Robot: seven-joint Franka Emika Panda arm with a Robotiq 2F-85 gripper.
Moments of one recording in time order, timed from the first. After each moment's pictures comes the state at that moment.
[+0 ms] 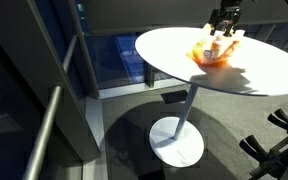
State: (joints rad) arm -0.13 0.51 -0.07 -1.70 0.07 2.14 -0.01
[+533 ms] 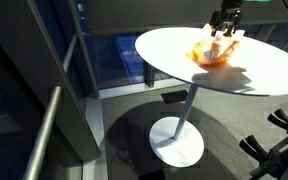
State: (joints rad) arm -0.14 0.53 -0.07 -1.69 0.07 2.14 -0.01
